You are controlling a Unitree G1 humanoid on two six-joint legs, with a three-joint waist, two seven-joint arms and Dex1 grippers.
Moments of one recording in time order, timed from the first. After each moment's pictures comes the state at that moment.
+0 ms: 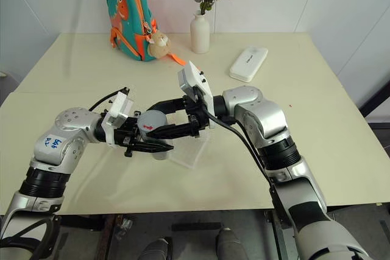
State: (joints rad) left arm -0.65 0.69 -0.03 0.01 -0.51 0.39 -1.28; right arm -1.00 -0.34 0.22 0.09 0.54 0.63 1.27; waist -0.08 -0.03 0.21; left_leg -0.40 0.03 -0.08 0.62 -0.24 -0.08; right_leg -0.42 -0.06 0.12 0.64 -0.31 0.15
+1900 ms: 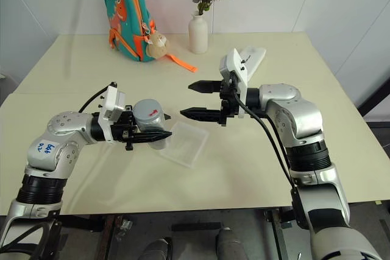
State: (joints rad) left arm -0.60 0.65 0.02 -0.05 -0.51 0.43 -1.14; right arm -0.94 -0.46 0.08 0.02 0.57 0.67 1.15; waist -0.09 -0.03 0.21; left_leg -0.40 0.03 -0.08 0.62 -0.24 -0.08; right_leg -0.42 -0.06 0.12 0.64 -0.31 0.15
